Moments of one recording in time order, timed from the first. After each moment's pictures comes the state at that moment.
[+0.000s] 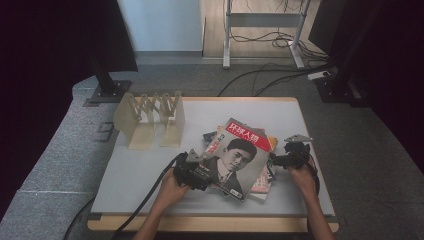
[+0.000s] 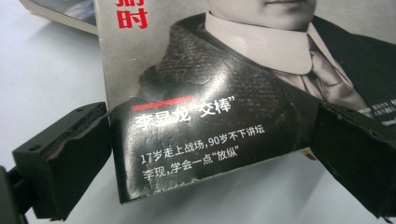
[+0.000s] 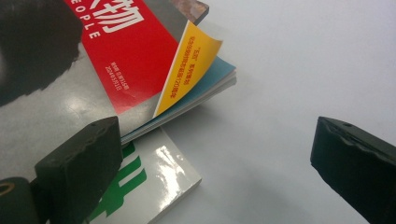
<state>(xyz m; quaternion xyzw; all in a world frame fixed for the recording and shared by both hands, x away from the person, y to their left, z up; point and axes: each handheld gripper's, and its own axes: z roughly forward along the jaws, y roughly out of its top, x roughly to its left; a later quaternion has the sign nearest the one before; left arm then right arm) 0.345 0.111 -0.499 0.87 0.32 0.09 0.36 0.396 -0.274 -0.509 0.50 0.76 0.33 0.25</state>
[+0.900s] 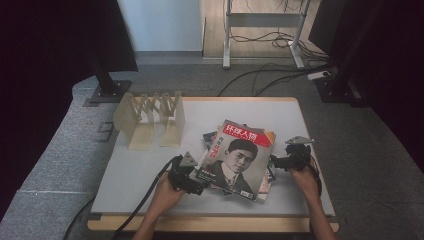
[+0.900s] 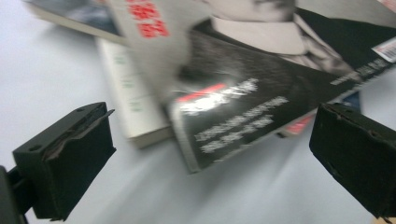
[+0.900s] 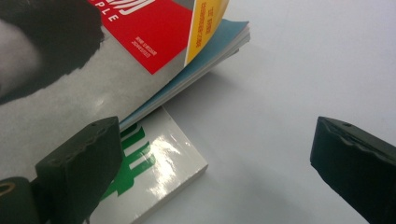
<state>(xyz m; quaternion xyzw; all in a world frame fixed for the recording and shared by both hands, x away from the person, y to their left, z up) 0.332 0.126 -0.486 0.87 0.31 0.10 0.37 0.388 -0.277 -0.508 0.49 0.77 0.33 0.24</state>
